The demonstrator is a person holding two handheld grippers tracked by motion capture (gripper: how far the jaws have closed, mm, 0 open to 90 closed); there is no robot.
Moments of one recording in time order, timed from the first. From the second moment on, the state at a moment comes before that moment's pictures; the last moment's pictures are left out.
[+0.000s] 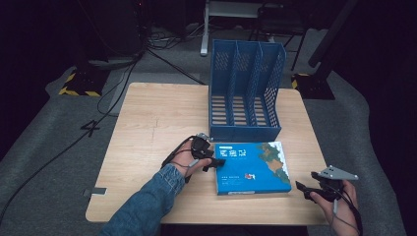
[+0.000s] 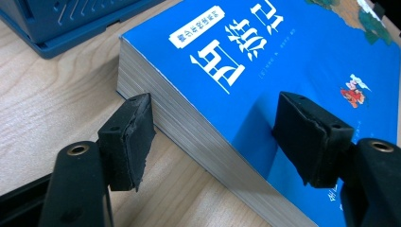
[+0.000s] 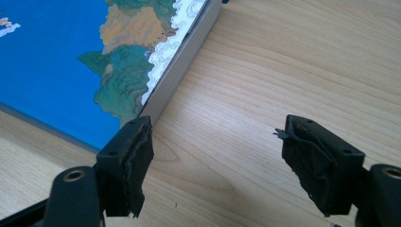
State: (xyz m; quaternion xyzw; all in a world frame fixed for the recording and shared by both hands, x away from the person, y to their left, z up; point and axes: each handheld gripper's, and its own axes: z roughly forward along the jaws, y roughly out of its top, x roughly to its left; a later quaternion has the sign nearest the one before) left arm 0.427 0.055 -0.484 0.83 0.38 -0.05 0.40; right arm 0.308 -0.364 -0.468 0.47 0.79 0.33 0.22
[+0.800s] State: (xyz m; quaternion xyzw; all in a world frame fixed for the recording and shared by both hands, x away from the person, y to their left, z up) left arm 0.403 0.049 -0.474 0.84 0.33 -0.20 0.38; right arm 0.300 -0.289 -0.456 0.34 0.84 0.35 0.21
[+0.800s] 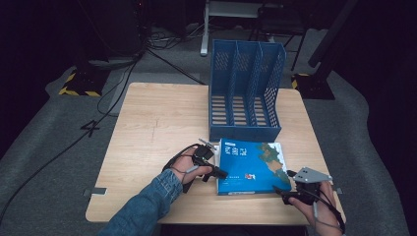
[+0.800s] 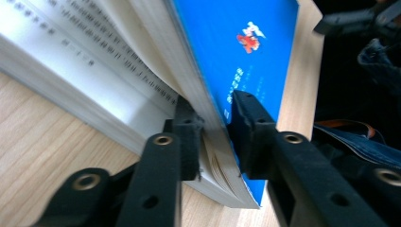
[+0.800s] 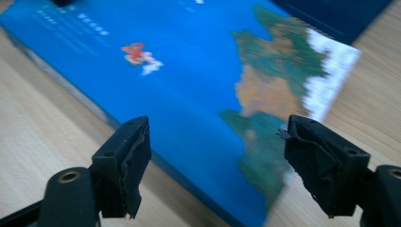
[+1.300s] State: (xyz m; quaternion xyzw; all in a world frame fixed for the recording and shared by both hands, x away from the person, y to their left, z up) left arm 0.395 0.035 -0.441 0.80 0.35 -0.25 0.42; right arm 0.292 -0.245 -0.463 0.25 0.87 0.35 0.24
